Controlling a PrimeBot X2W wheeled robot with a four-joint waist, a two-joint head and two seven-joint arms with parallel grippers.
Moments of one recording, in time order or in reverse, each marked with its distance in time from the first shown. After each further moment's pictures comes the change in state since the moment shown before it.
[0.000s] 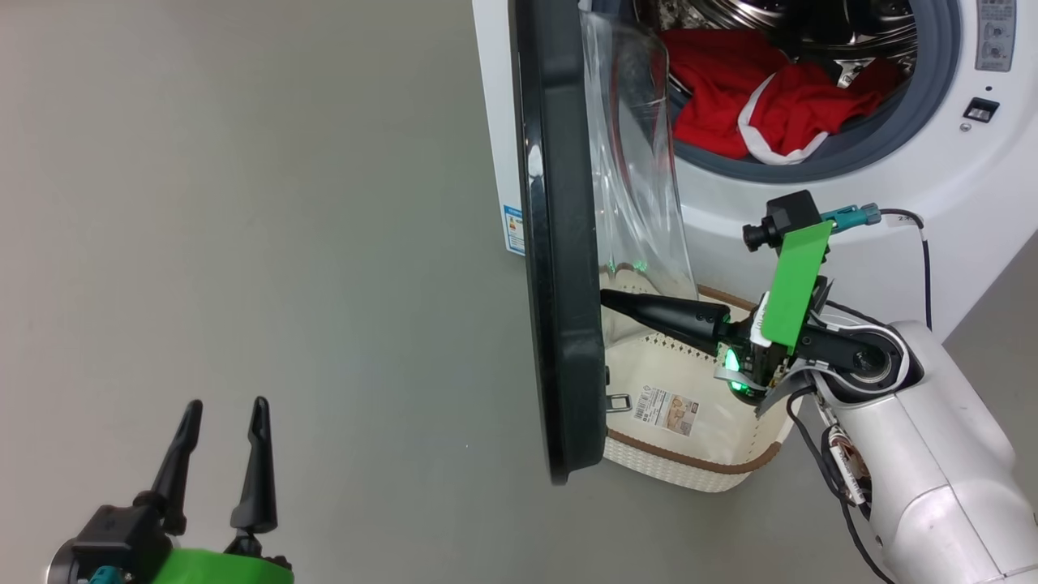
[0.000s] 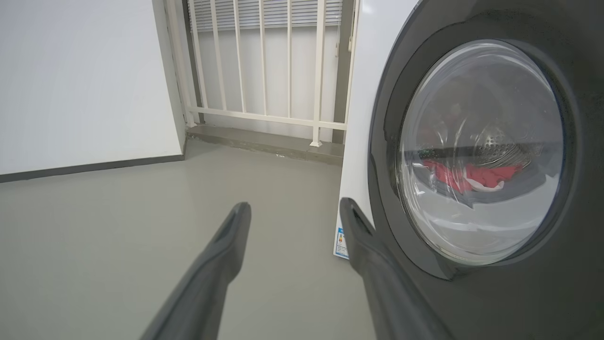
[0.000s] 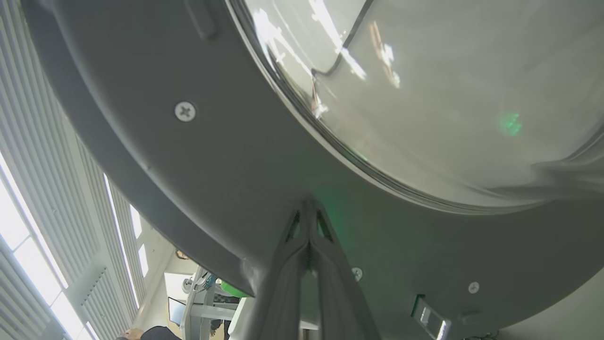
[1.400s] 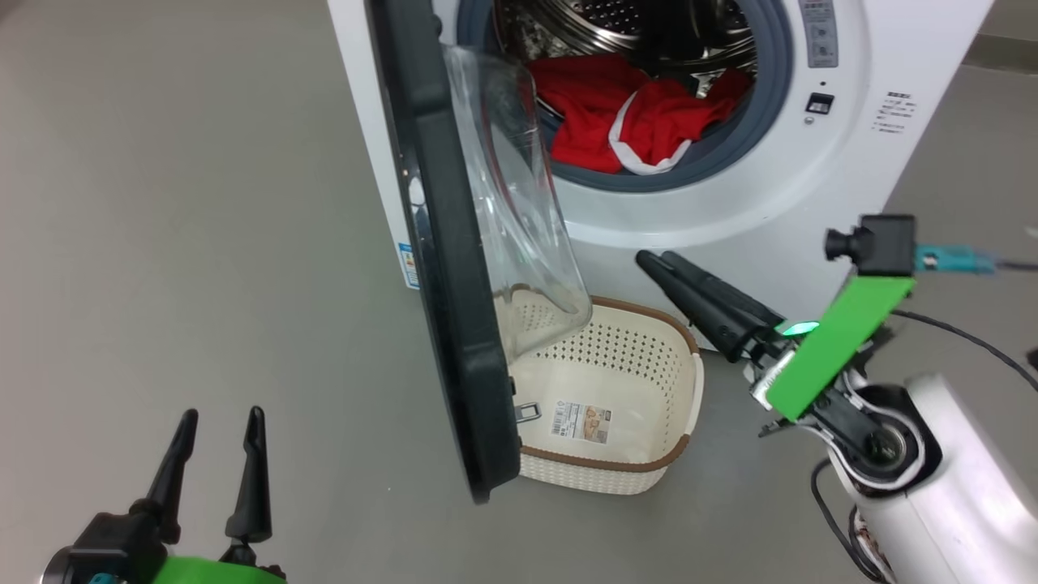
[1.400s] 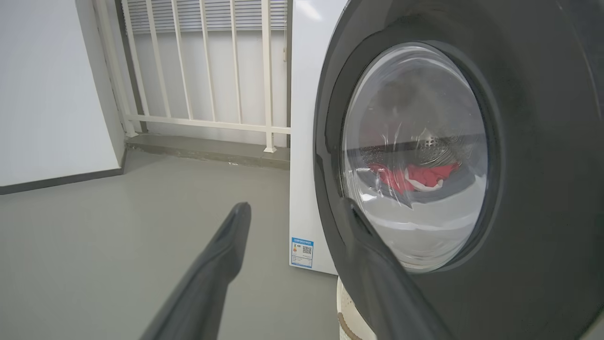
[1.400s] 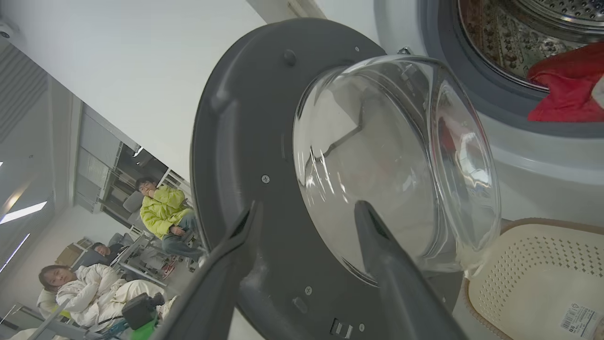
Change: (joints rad) left arm 0.015 0.017 0.000 0.002 0.000 0.000 0.000; right arm 0.208 -0.084 0.053 -0.434 -0.335 0.000 -0.475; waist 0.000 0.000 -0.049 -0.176
